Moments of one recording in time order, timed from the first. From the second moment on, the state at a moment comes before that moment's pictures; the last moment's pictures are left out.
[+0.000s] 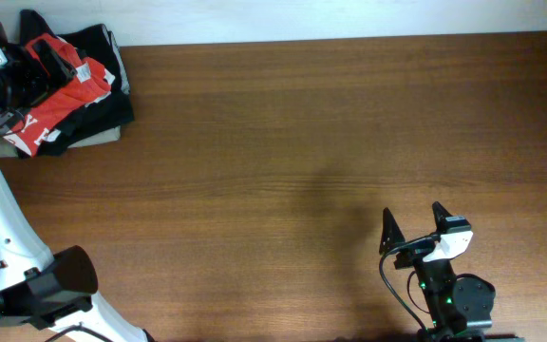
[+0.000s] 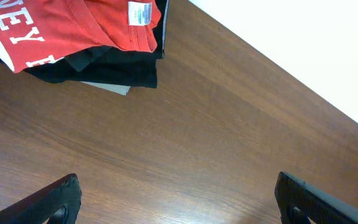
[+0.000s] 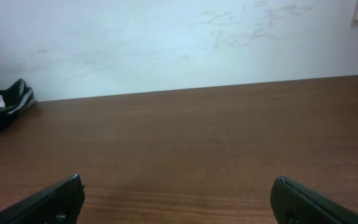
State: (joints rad) left arm 0.37 1.95 2.50 -1.57 0.31 -0.24; right arm 0.01 0.01 0.01 -0.07 -0.13 0.14
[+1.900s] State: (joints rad) left arm 0.04 0.23 0.33 -0.29 0.20 -0.27; right arm 0.01 0.01 0.01 -0.07 -0.13 0.13
